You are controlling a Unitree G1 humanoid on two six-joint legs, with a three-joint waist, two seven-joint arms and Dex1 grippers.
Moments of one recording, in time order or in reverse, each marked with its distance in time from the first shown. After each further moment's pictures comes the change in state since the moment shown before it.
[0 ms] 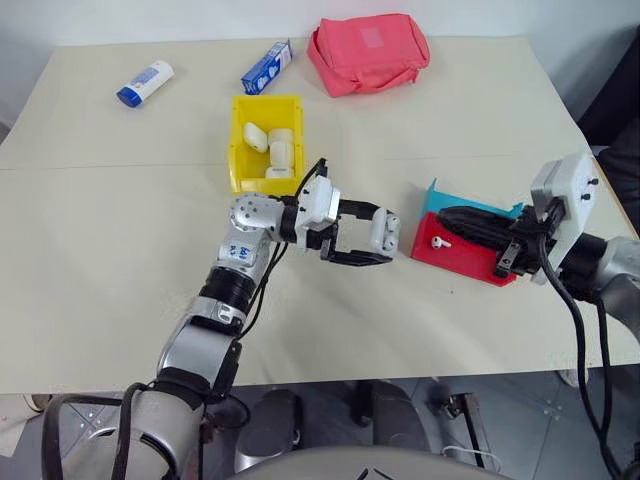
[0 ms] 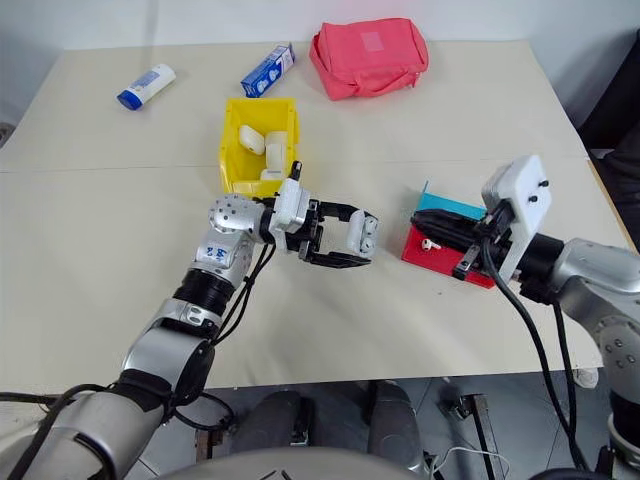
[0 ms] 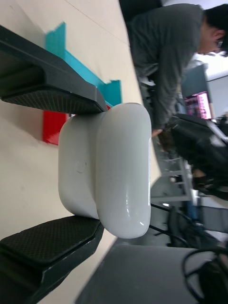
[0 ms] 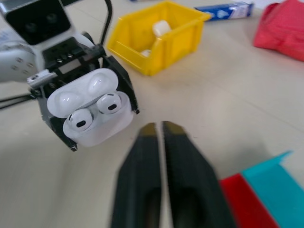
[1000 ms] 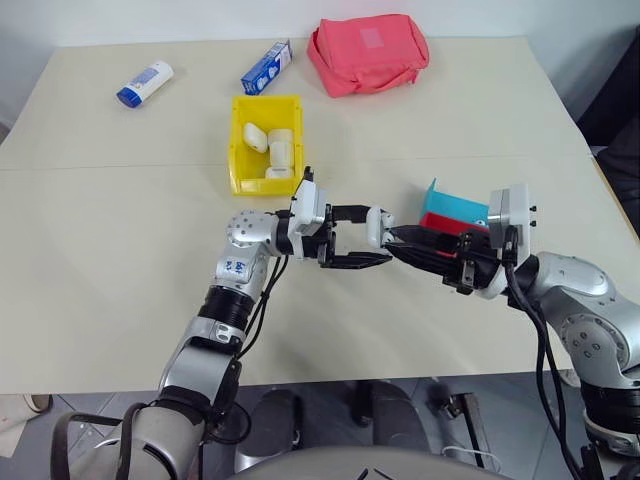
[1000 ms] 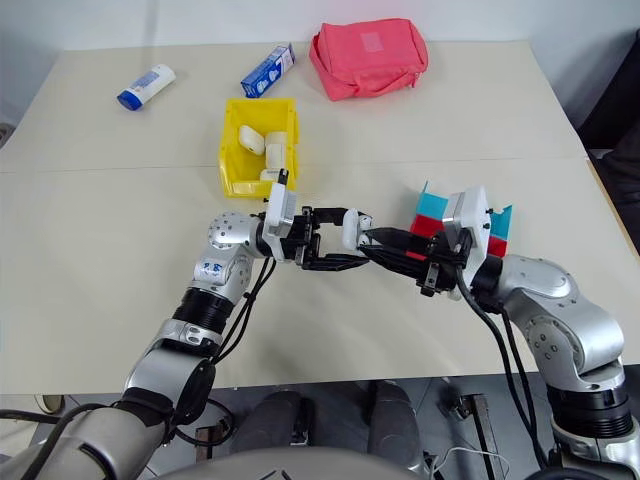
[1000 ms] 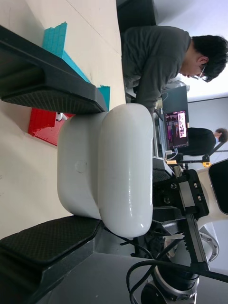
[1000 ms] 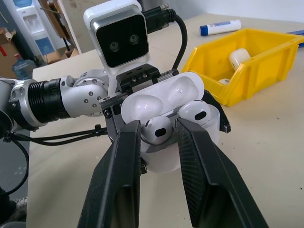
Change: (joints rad) left arm 0.145 -0.039 0.037 -0.141 -0.108 0.097 0.028; right arm 0.046 0.214 0.218 0.167 -0.074 -0.309 0.280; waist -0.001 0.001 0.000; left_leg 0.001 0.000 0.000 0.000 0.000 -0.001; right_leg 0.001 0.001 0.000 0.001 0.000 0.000
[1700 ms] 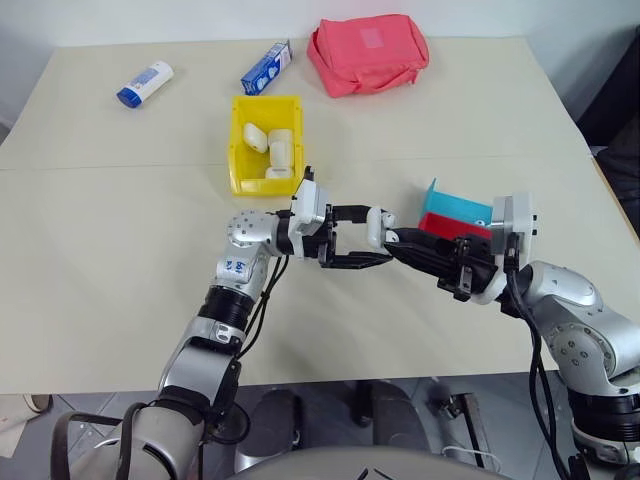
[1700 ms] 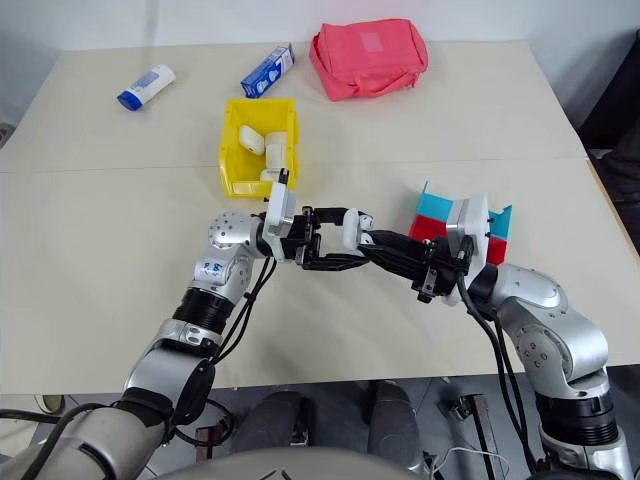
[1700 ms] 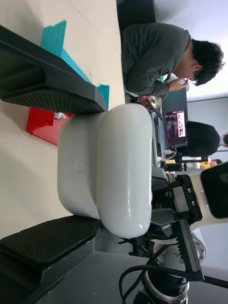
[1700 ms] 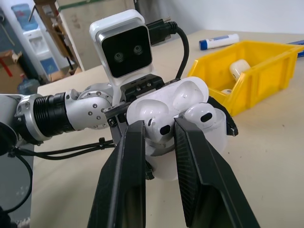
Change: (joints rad) left arm 0.000 0.004 -0.009 -0.005 -0.013 0.014 0.008; right arm 0.032 0.064 0.010 0.026 0.007 -0.068 0.006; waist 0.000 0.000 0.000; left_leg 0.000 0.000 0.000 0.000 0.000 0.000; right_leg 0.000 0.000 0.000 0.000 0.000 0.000
